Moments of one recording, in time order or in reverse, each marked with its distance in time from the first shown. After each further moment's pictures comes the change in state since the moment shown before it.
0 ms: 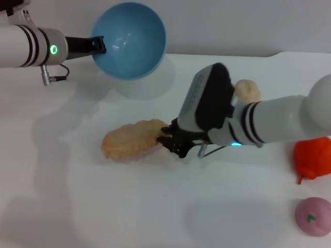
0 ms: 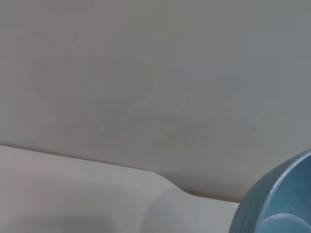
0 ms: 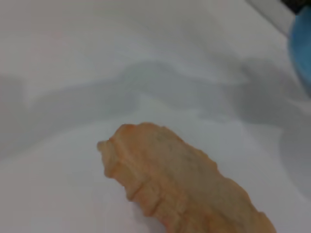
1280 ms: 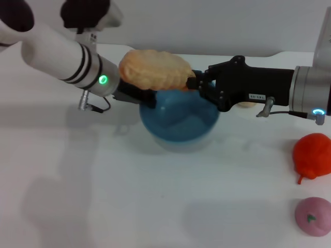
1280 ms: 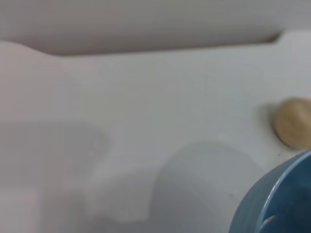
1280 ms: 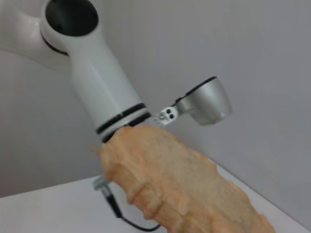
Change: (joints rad) left arm -0.163 -0.032 0.094 -0.094 0.094 -0.339 0.039; right arm -0.320 0.004 0.732 -0.273 0.083 -0.597 -0.351
